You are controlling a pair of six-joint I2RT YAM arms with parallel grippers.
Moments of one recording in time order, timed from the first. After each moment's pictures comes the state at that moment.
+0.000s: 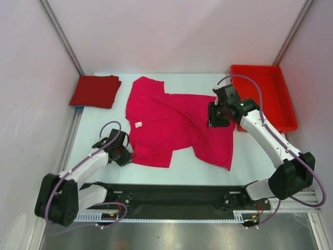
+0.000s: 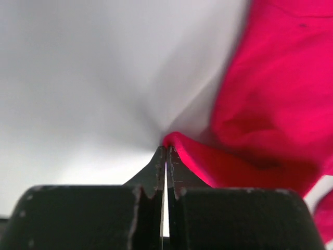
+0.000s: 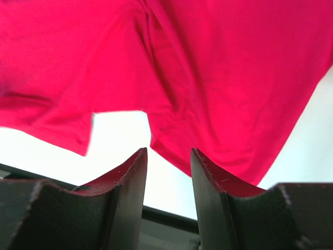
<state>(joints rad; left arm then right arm) -0.30 1.15 0.50 -0.54 -0.04 -1.04 0.41 1.41 1.33 -0.89 -0.04 0.34</state>
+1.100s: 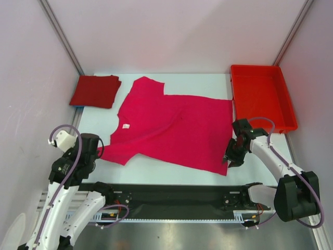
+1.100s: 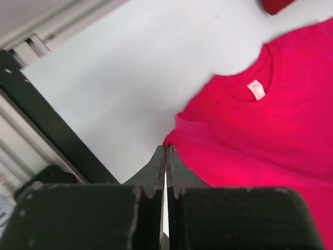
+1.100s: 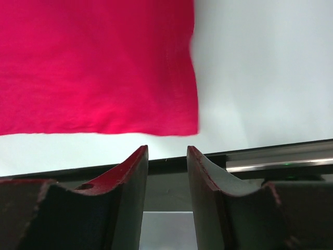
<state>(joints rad) -0.31 0.59 0.94 -1.27 -0.69 -1.07 0.21 1.19 0.76 -0.97 -0.12 0.65</state>
